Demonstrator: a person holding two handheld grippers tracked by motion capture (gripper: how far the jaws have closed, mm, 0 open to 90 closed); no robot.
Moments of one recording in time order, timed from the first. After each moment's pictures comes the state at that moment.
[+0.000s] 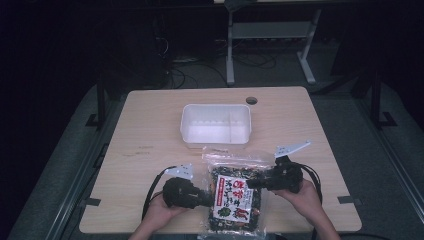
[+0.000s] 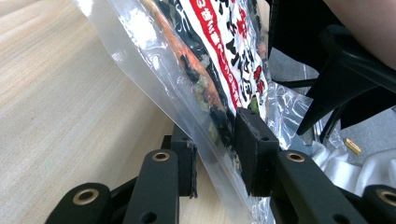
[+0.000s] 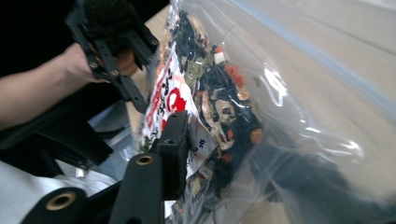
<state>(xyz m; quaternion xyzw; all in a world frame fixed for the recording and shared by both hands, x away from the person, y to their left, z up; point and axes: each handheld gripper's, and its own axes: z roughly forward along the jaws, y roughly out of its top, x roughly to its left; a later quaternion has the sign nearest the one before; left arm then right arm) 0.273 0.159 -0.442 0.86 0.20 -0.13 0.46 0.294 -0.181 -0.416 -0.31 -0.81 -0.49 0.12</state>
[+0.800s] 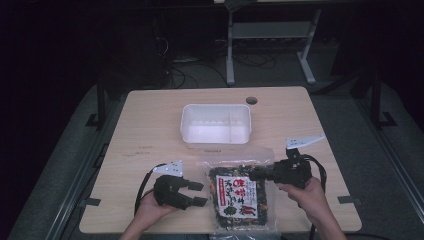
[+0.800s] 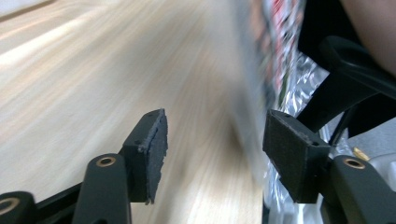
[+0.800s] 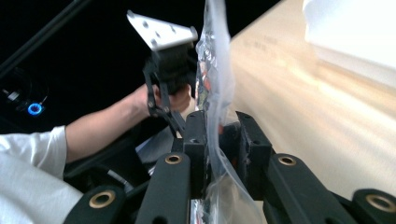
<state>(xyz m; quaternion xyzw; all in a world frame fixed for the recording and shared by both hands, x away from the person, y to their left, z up) 0.276 0.185 -0.431 0.85 0.21 -0.10 0.48 0.283 -0.190 -0.371 -0.29 -0.75 -0.57 0.15</state>
